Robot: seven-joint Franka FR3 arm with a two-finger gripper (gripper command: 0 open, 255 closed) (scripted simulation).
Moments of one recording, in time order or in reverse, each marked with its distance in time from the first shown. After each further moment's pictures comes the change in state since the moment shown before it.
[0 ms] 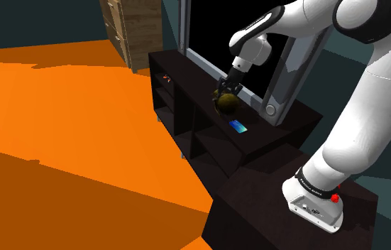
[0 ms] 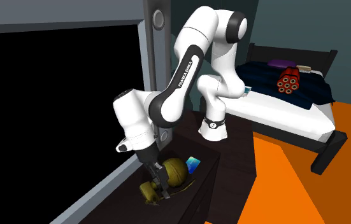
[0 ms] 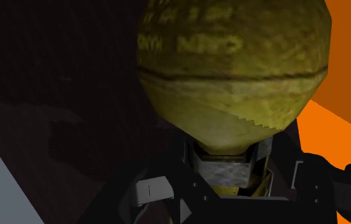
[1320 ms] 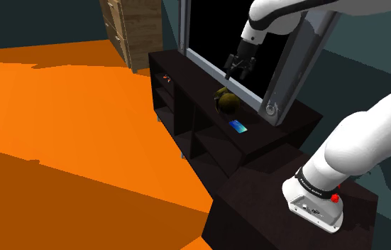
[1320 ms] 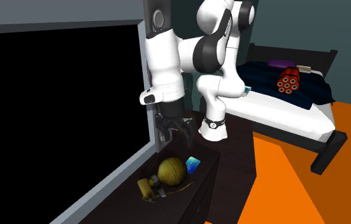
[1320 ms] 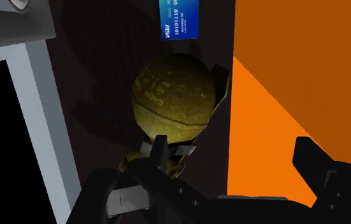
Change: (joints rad) arm 0.054 -0.451 0.068 -0.115 -0.396 -0.189 0.170
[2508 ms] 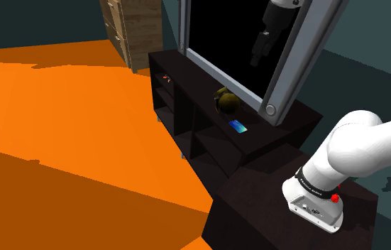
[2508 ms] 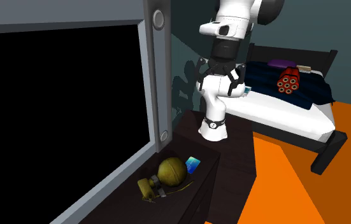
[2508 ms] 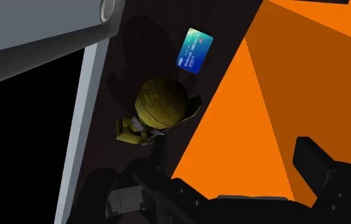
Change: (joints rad) arm 0.087 -0.483 0.228 -0.023 -0.246 -0.361 -0.040
